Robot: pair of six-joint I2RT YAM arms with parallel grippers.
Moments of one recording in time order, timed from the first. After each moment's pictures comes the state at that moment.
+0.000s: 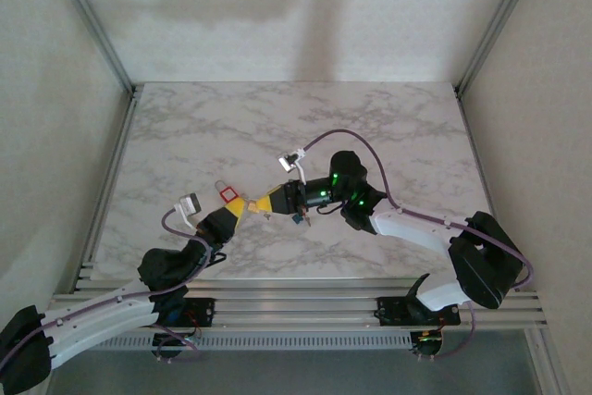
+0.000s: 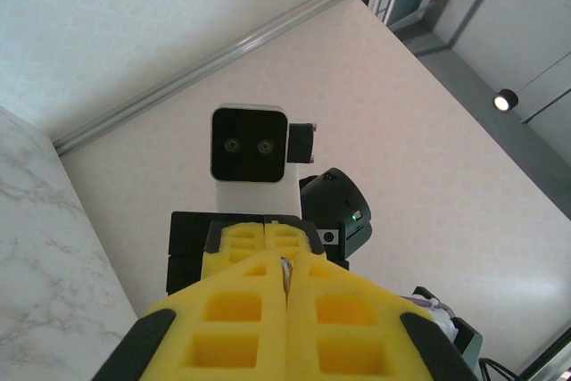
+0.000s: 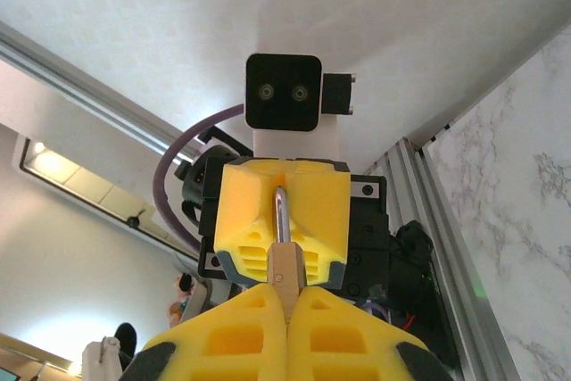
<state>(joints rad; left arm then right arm) -0.91 0.52 0.01 0.98 -0.11 -1.07 0.85 1.43 0.81 0.64 -0.97 0.92</state>
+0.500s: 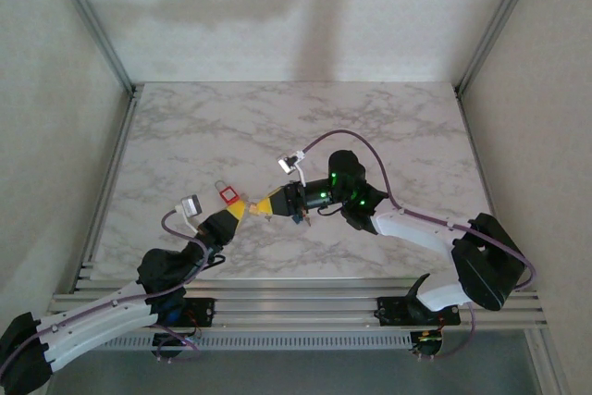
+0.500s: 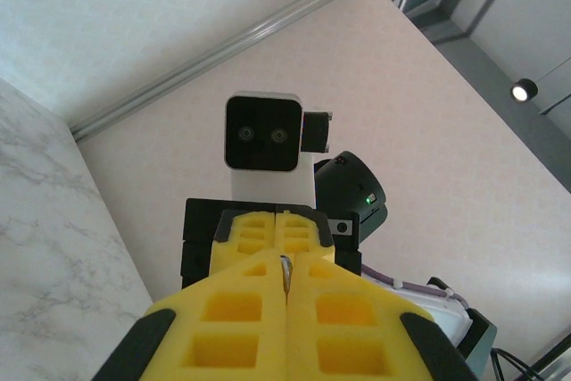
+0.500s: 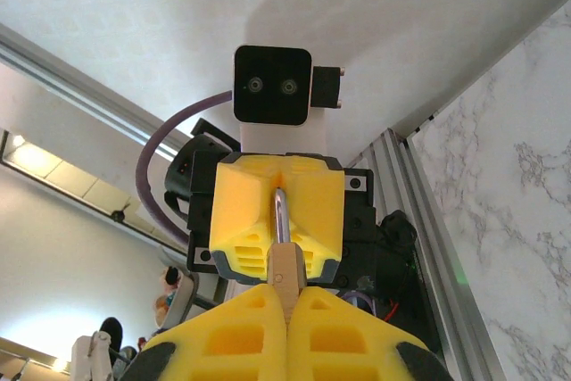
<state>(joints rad) -0.91 0.44 0.01 0.86 -0.10 -1.07 0.85 1.41 0.81 0.55 -0.96 0.86</state>
